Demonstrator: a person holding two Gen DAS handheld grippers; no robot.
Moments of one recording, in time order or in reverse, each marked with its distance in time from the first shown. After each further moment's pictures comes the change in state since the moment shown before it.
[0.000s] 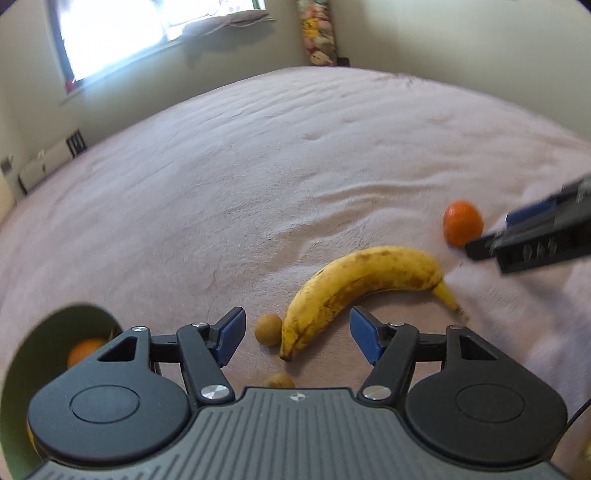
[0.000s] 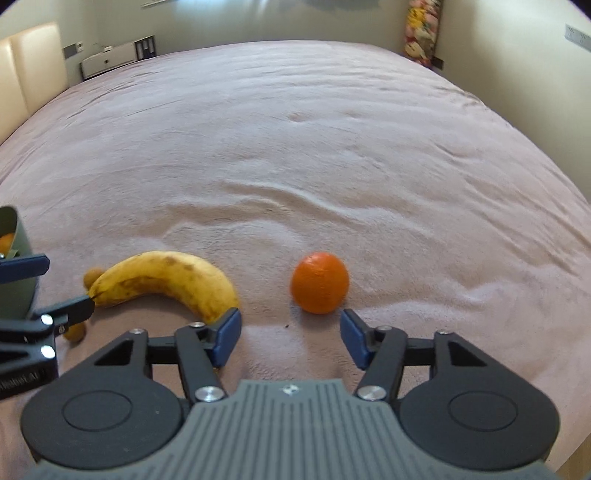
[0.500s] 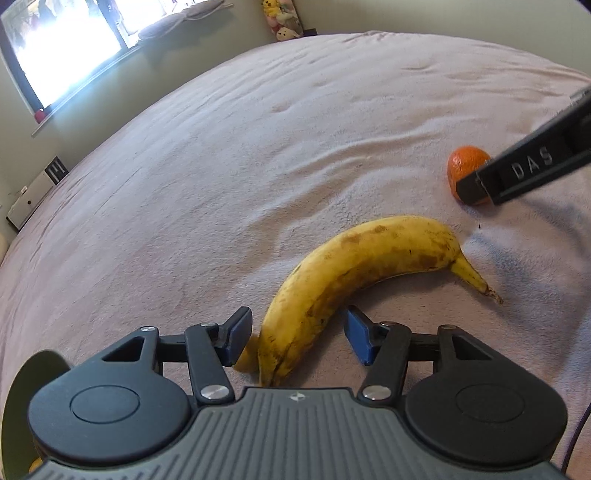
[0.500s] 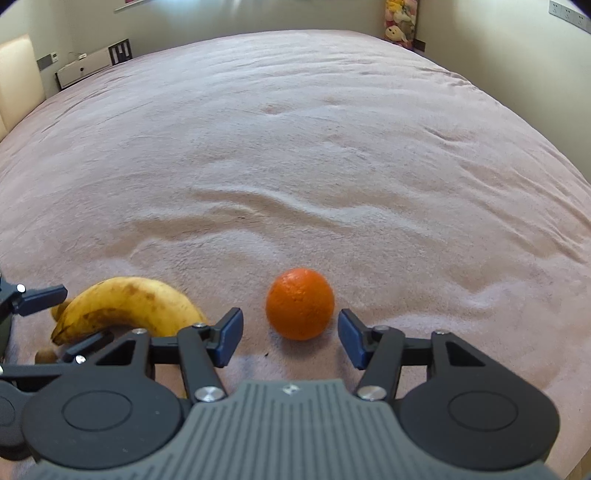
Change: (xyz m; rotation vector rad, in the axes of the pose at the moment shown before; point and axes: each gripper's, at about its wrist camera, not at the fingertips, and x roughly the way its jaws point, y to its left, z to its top) left arm 0.054 -0.026 0.003 0.160 0.071 0.013; right arm 0.034 -0.013 0.017 0.067 0.030 -0.025
